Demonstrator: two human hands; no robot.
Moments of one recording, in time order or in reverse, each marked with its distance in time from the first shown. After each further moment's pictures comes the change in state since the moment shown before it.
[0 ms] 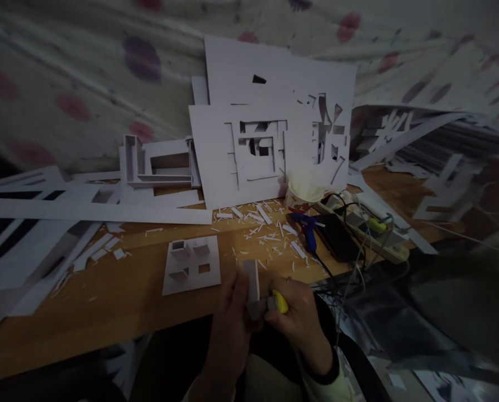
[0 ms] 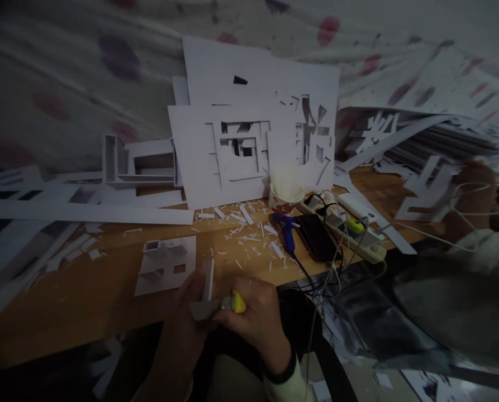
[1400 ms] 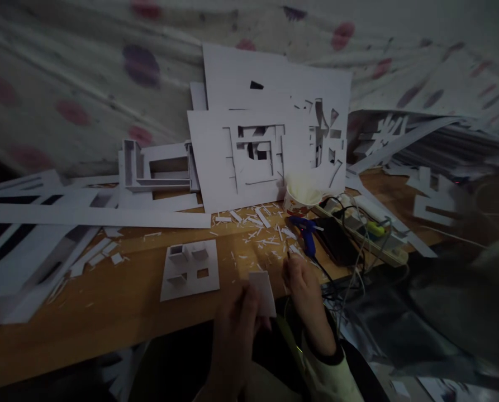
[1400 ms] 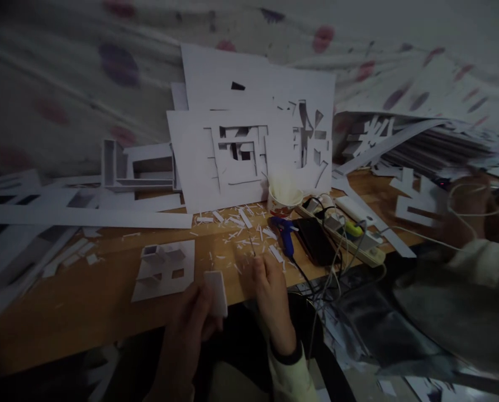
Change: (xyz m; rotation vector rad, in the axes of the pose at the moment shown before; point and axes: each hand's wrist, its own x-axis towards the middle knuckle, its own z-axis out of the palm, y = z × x) left_hand -0.003 -0.005 0.002 0.320 -0.087 0.246; right_hand 0.013 0.042 0.003 0.107 0.126 0.480
